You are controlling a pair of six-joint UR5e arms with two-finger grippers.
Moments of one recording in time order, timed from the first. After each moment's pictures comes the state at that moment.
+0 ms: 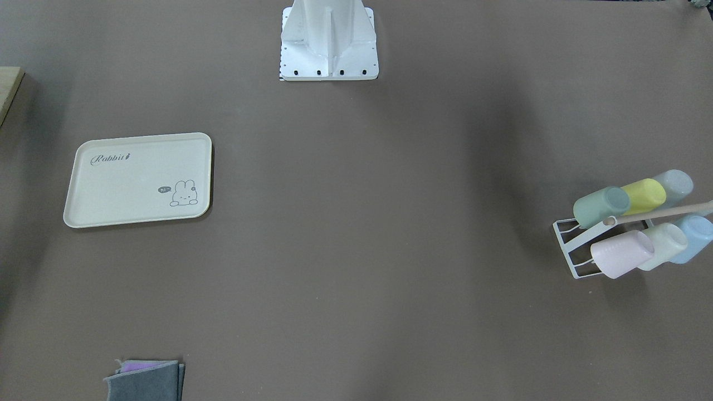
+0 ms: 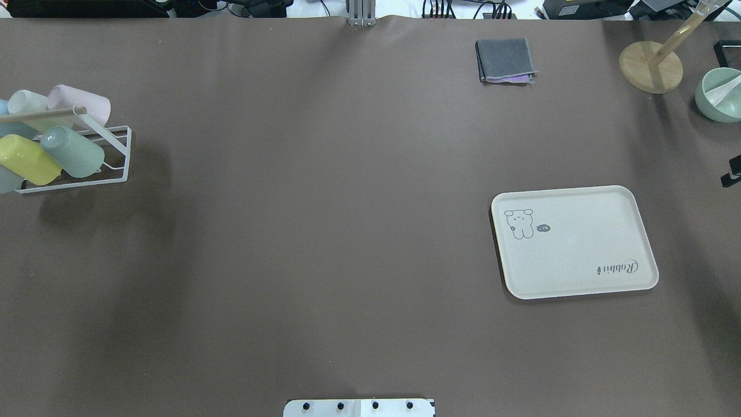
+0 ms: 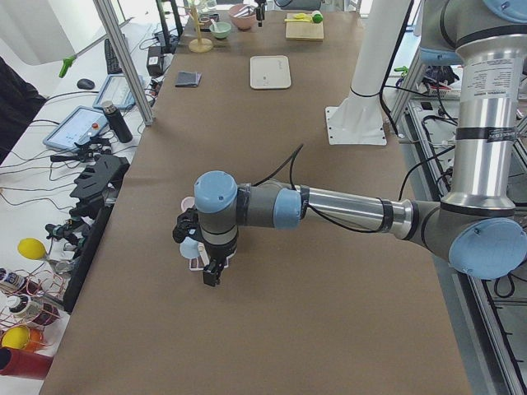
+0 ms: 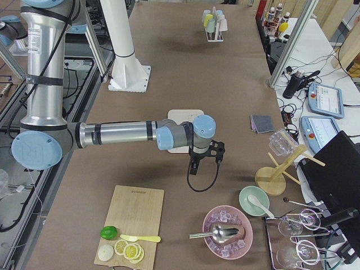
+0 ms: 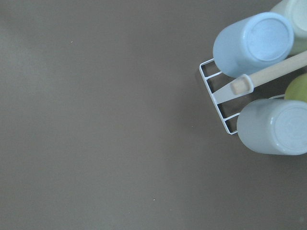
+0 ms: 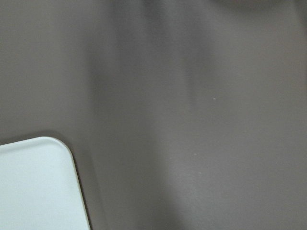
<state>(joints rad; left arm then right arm) -1.61 -1.56 -1.76 -1.46 -2.29 0.28 1.30 -1.60 1.71 -1.46 2.38 0.45</state>
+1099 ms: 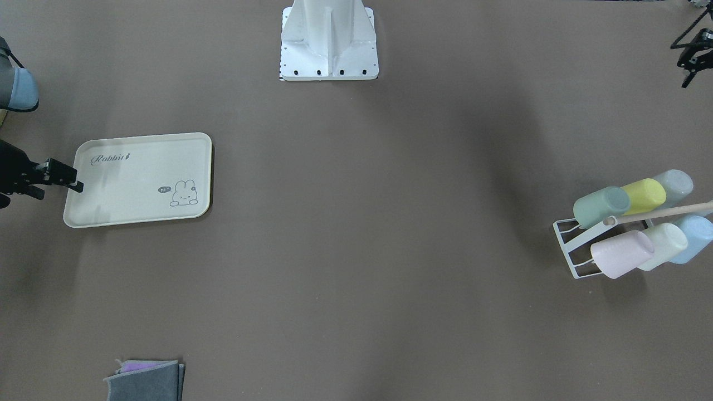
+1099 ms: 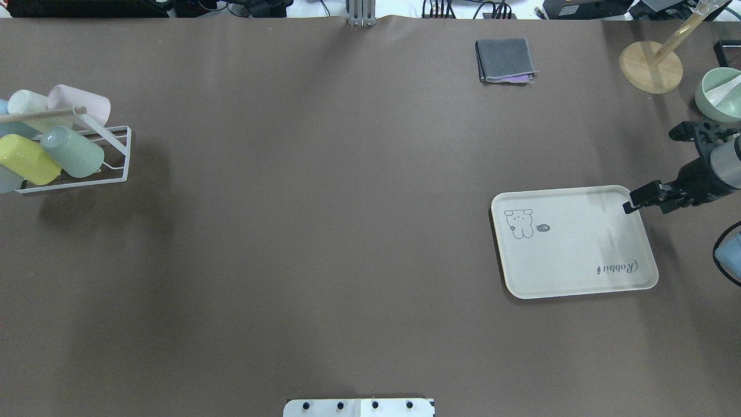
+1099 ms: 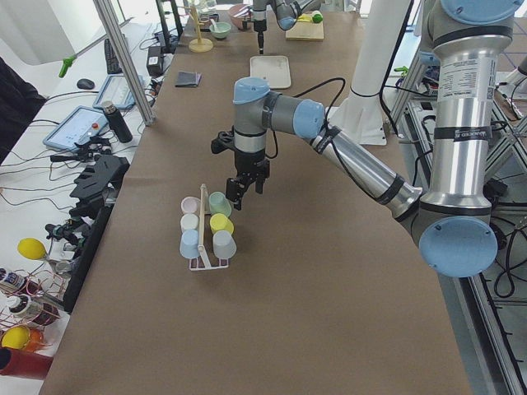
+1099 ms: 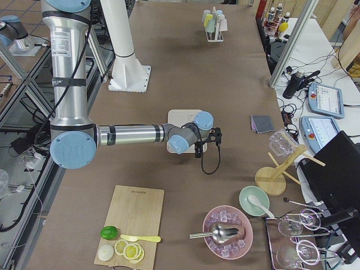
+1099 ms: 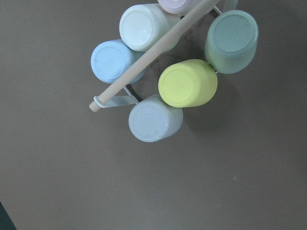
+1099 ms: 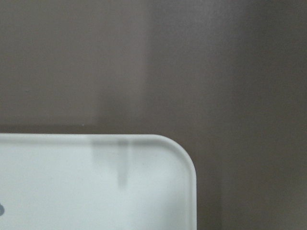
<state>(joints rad) -1.26 -1.57 -2.26 -1.11 -2.00 0.29 1.03 -1.60 1.56 -0.93 2.38 0.71</state>
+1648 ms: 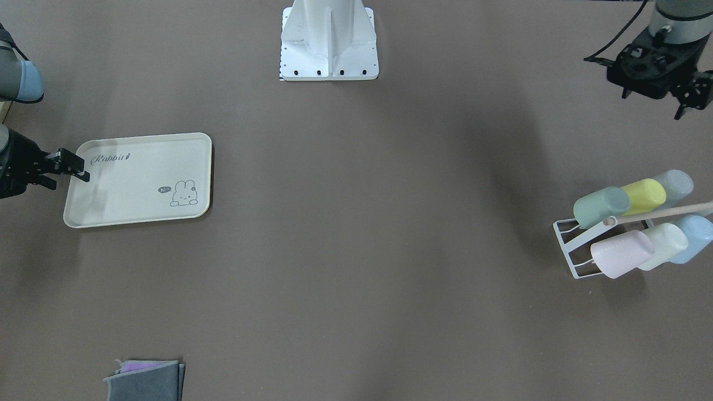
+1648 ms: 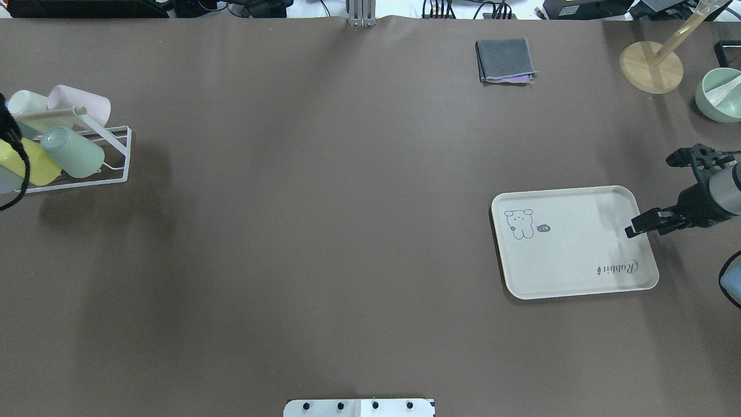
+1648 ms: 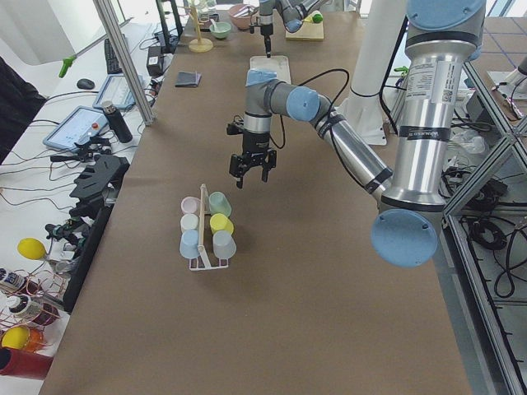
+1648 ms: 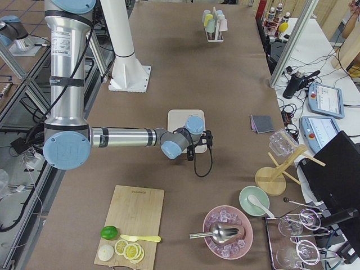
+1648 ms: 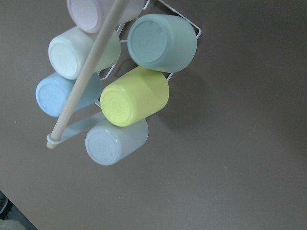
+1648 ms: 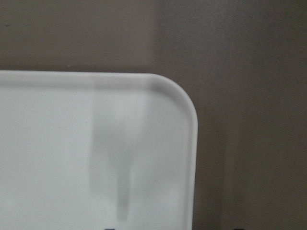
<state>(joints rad) -0.96 -1.70 -2.26 -1.05 -1.77 0.28 0.97 -1.64 1.56 -0.86 2.35 0.71</state>
